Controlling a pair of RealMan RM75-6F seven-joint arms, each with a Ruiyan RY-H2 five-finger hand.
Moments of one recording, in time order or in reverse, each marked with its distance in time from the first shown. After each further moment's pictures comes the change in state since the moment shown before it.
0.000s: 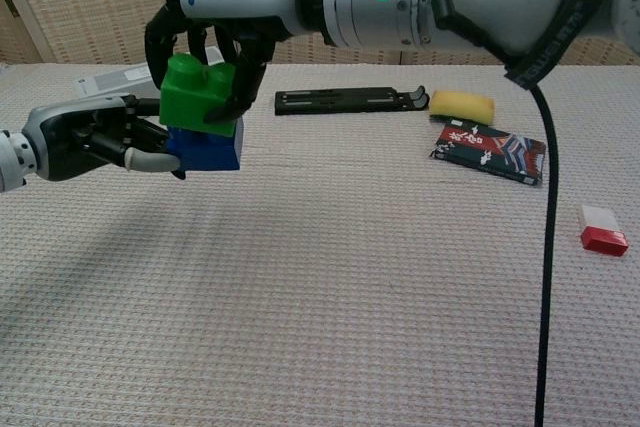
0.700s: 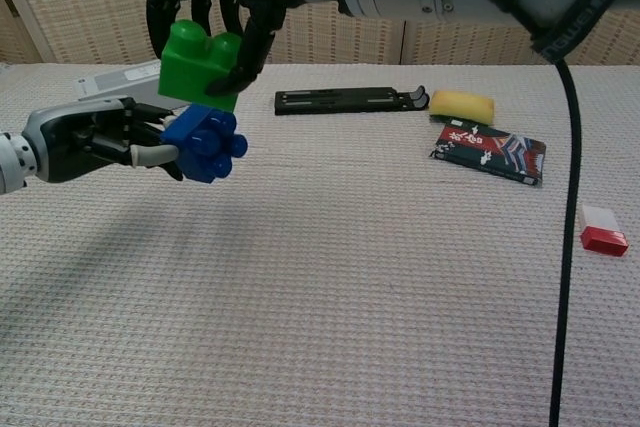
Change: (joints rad) left arm 0.008 -0.008 -0.013 0.008 -0.010 -0.014 0.004; right arm -0.021 0.056 0.016 -0.051 -0.007 0.028 0.024
